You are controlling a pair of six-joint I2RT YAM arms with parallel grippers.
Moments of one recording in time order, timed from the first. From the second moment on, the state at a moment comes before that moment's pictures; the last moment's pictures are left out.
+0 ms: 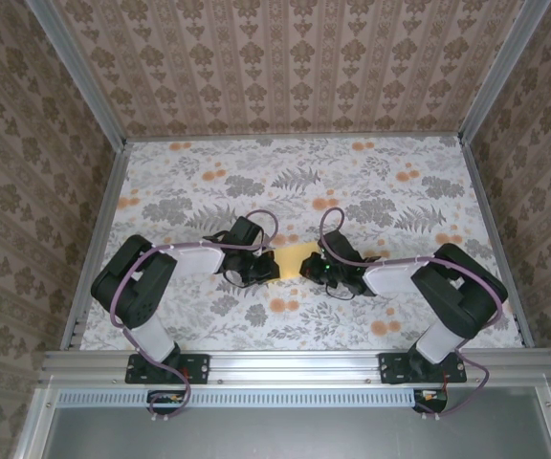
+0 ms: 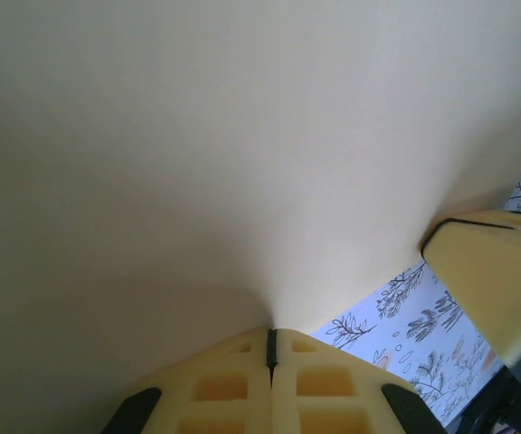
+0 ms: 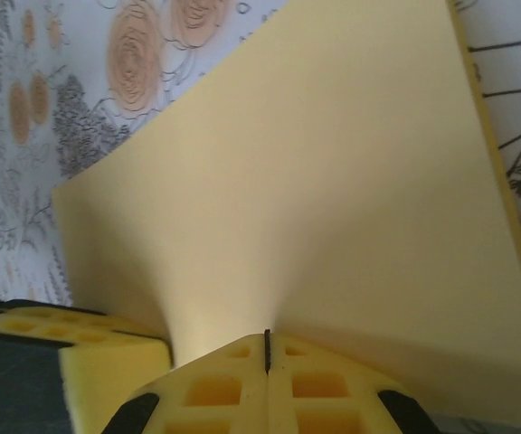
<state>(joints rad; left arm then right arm) -0.68 1.69 0.77 -0.18 0.50 -0.81 0.67 1.63 0.59 0.24 -0.17 1.03</state>
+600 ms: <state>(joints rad) -0.68 1.69 0.77 -0.19 0.50 -0.81 0.54 1.47 0.45 0.21 -0.11 0.99</state>
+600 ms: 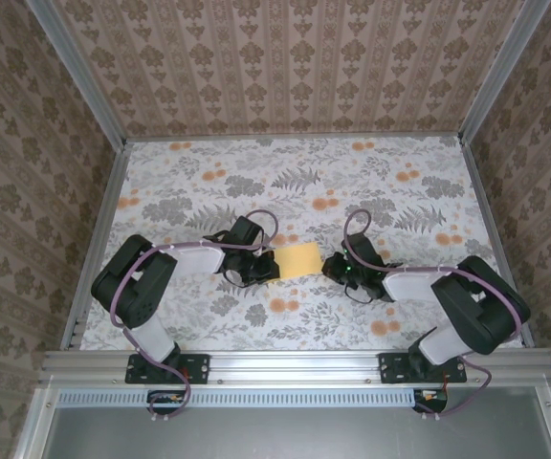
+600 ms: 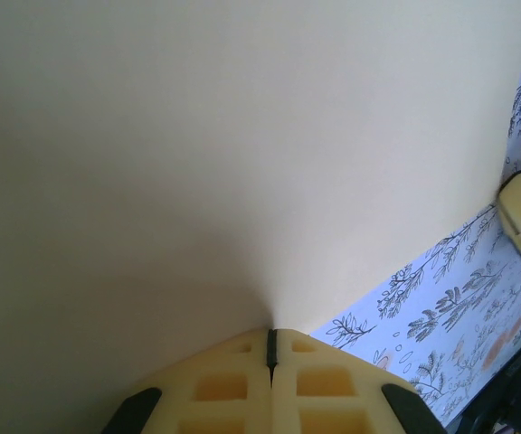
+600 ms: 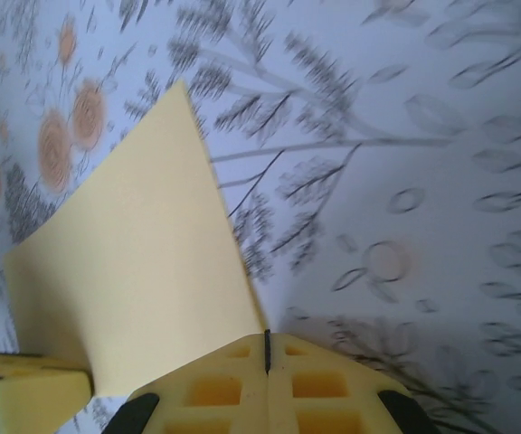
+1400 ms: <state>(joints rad) -0.72 1.66 0.77 -0.17 0.41 -0.80 0.64 1.67 0.59 0.29 -0.23 1.06</state>
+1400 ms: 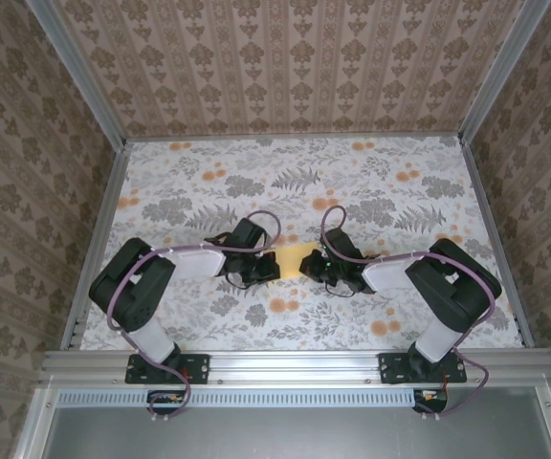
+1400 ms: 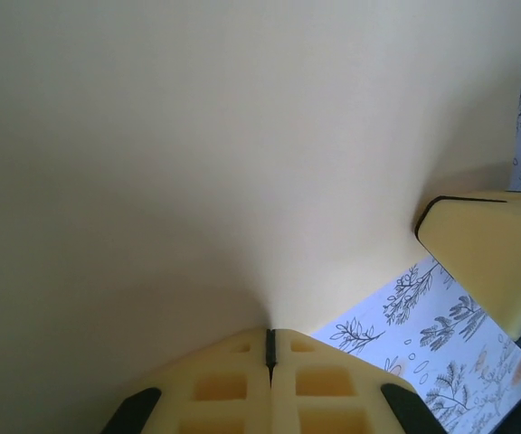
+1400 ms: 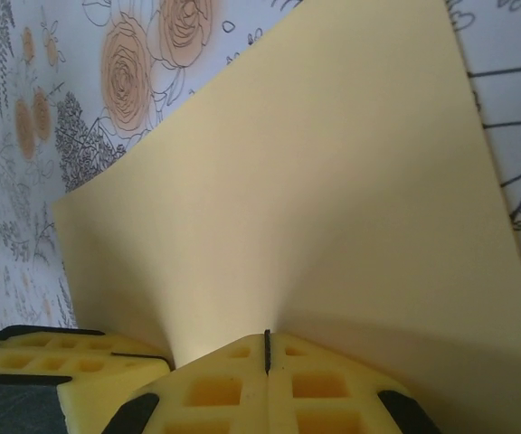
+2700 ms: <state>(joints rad) -0.85 1.69 0.59 0.34 0.20 -1.19 0.68 1.62 0.50 0.36 -0.08 1.26</state>
